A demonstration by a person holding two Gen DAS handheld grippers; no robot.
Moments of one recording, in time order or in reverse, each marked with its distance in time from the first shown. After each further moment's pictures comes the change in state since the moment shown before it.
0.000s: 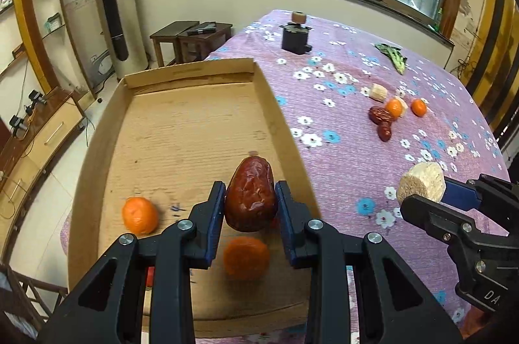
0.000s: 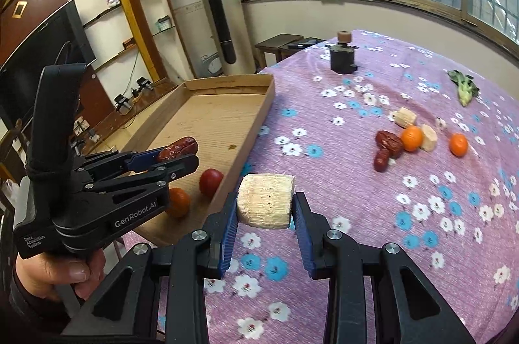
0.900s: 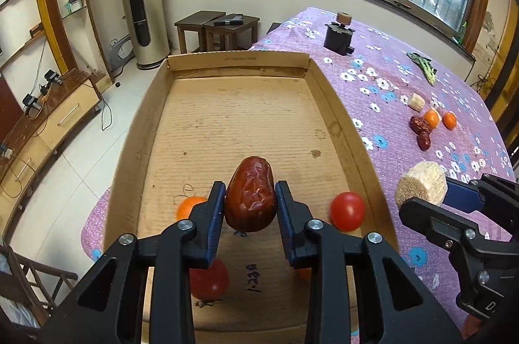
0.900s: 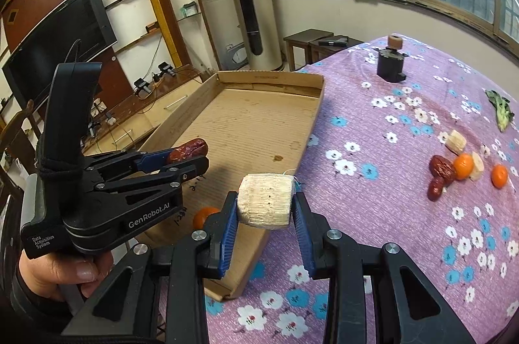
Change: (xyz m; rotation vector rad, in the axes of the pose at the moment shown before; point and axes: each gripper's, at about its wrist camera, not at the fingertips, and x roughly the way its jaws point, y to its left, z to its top) left arm 0.015 0.051 0.001 -0.079 0.027 0.058; right arm 0.040 0.044 0.023 -0.083 0.035 0.084
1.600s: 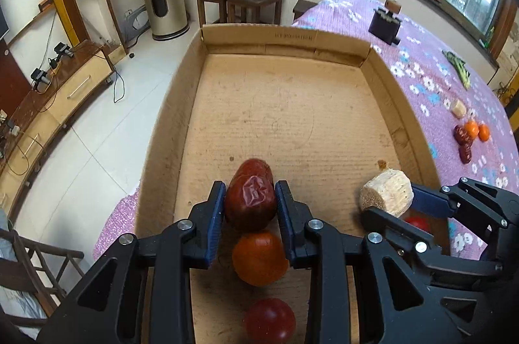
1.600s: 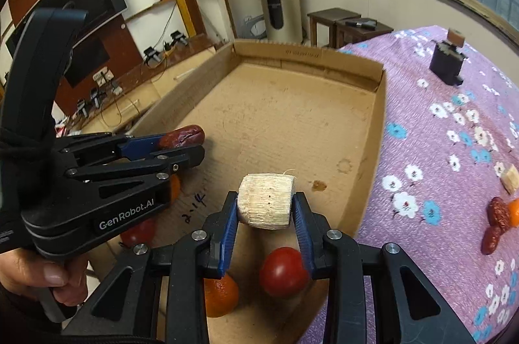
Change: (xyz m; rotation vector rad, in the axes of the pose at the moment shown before) left arm 0.047 0.038 0.017 -0.058 0.131 0.060; right arm 0.097 0.018 0.027 -0.088 0.141 0.042
